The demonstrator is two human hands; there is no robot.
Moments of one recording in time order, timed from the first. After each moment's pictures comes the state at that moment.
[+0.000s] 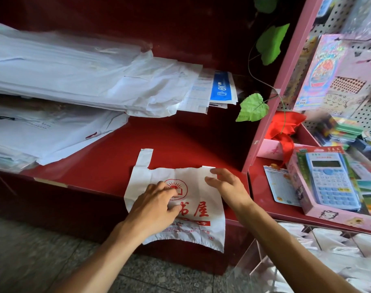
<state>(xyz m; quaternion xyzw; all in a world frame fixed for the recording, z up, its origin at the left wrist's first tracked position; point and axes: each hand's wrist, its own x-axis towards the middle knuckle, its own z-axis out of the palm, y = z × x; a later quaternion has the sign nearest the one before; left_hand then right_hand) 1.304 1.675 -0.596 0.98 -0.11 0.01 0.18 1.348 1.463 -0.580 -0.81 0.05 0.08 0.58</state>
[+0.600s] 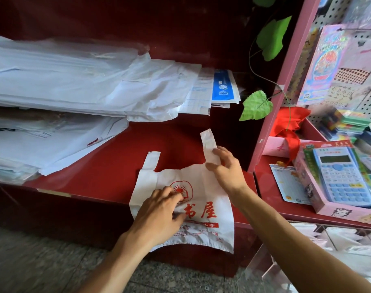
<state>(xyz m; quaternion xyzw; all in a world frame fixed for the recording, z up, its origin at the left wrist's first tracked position) 1.305 1.680 -0.598 0.98 -0.14 0.01 0.16 1.384 1.487 -0.570 -0.80 0.00 -0.04 0.60</state>
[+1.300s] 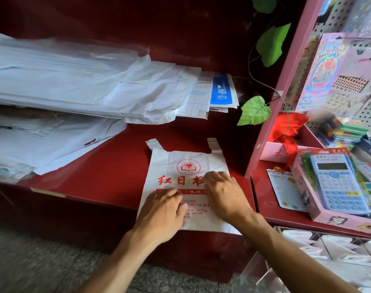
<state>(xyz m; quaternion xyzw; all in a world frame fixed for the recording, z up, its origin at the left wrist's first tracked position) 1.323 1.664 -0.606 0.98 -0.14 0.07 0.11 1.367 1.469 -0.598 -0.96 -0.24 -0.11 0.10</state>
